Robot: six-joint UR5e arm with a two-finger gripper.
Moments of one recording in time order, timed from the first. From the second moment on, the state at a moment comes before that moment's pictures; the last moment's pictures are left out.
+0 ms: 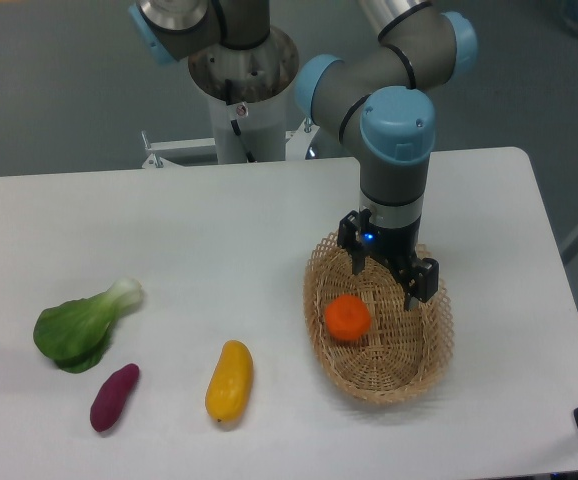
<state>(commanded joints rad) 2.55 -1.86 -1.69 -0.94 1.52 1.34</state>
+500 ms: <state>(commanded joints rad) 2.54 -1.89 -1.69 -0.93 1.52 1.40</state>
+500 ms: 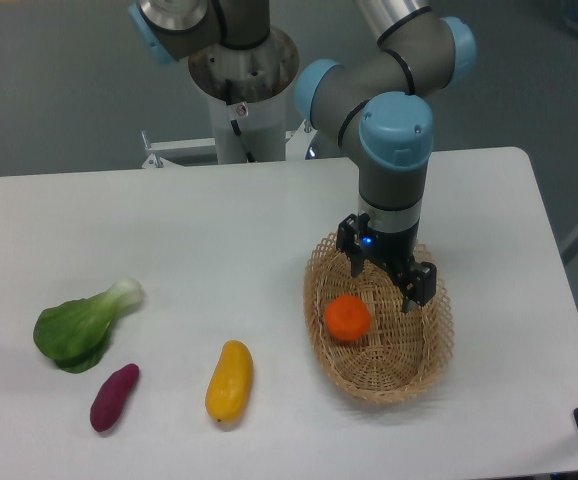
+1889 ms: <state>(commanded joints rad) 2.45 -2.03 -1.79 -0.76 1.68 1.56</state>
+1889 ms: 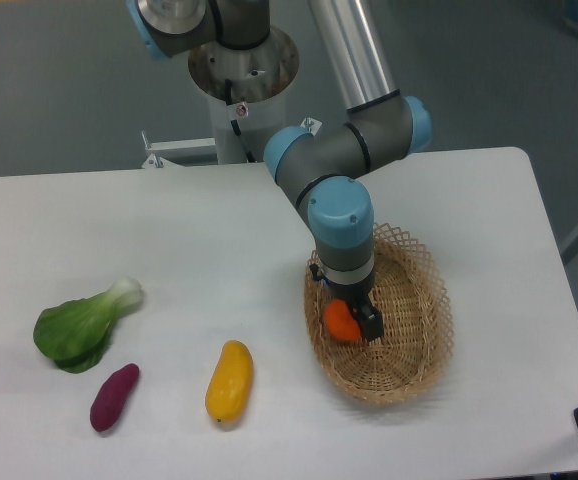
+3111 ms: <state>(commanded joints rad) 2.44 -2.04 -1.81 -0.75 1.67 1.52</state>
